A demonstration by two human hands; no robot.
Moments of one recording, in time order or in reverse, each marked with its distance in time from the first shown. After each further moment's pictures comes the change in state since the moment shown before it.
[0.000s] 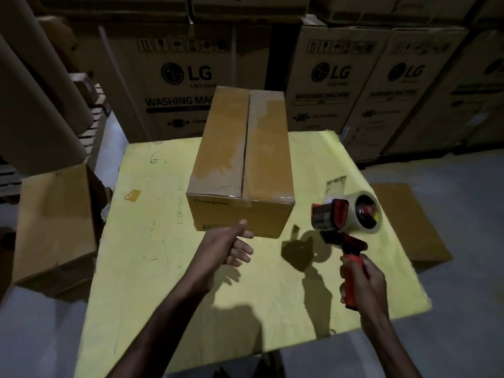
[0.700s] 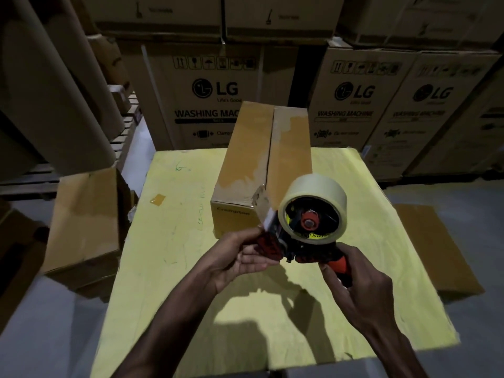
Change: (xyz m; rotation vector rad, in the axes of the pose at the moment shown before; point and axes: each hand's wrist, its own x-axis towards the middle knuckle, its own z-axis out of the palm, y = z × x) left_hand -0.025 0.036 -0.011 -0.359 -0.177 -0.179; right_hand -0.019 -0.057 0.037 -0.606 -0.038 -0.987
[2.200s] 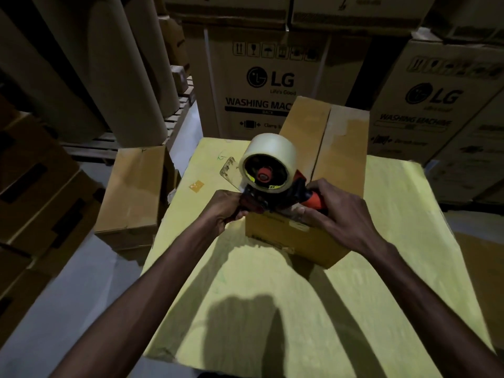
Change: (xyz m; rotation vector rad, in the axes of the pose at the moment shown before) left_hand 0.074 0.067 -0.090 0.273 0.529 0.248; right_hand 0.183 -0.002 0.088 0.036 -0.461 -0.324
